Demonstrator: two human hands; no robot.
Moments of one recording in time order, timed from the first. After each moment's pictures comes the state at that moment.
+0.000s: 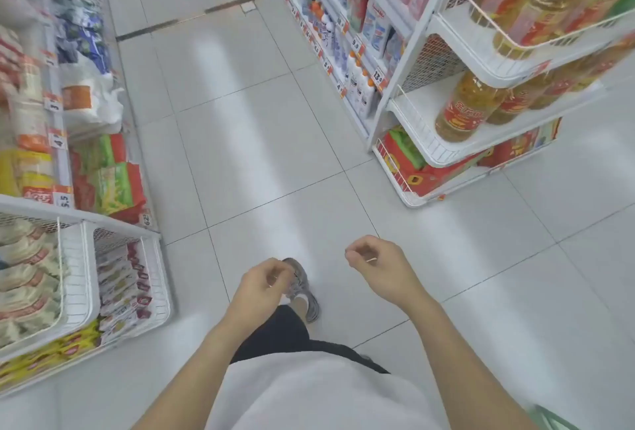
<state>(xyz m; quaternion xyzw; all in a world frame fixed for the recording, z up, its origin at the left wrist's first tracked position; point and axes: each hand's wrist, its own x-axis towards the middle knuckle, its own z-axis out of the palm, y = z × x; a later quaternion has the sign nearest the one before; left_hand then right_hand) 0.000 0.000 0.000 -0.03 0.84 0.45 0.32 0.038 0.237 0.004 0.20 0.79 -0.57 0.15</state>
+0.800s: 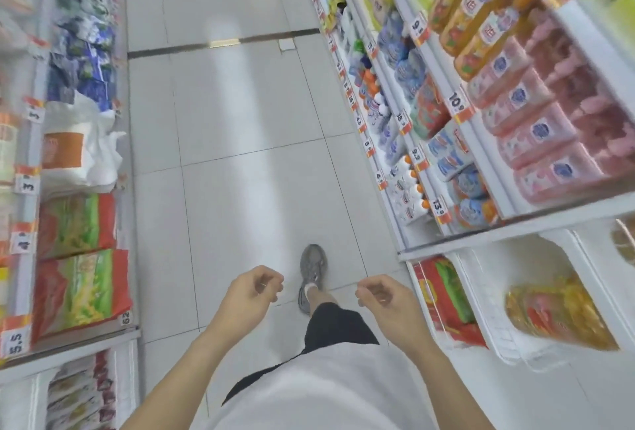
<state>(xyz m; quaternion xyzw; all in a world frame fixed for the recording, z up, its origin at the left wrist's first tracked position) -0.547 -0.024 -0.026 -0.11 0.80 0.49 0.32 -0.488 0.235 -0.025 0.23 0.80 -0.53 0.18</state>
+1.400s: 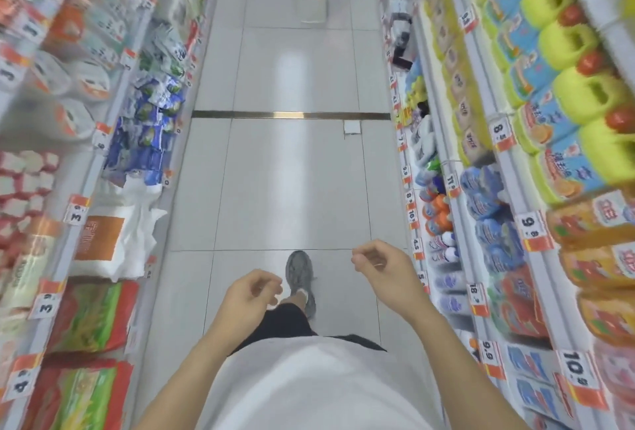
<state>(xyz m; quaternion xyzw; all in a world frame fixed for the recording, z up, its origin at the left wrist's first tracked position) -1.047 -0.084 -0.004 -0.22 0.77 0.55 0.23 -1.111 0.173 0.004 0.07 0.82 -0.53 0.21</state>
